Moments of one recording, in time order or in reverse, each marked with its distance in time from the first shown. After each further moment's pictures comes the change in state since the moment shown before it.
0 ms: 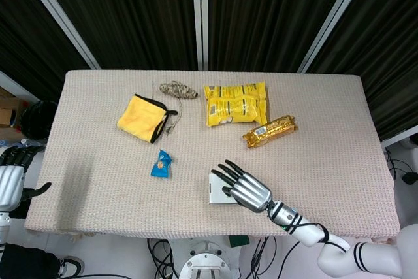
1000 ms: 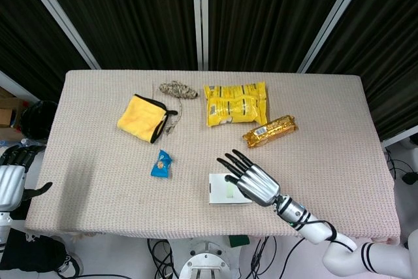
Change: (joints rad) left arm -0.004 0.003 0.002 -0.007 0.011 0.001 0.002; right arm -0.017 0.059 0.032 -0.038 -0.003 0.067 -0.016
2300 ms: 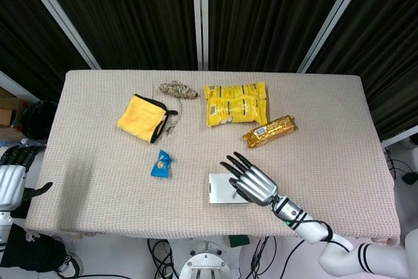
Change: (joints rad) left arm -0.003 -0.007 0.001 0.014 -0.008 -0.006 -0.008; right arm -0.008 -0.031 0.017 0.009 0.076 -0.096 -0.061
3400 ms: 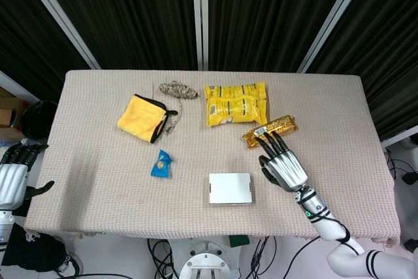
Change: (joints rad) left arm -0.006 0.013 -0.002 -0.031 0.012 0.008 0.027; right arm -0.116 0.005 0.038 0.123 0.028 0.218 0.103
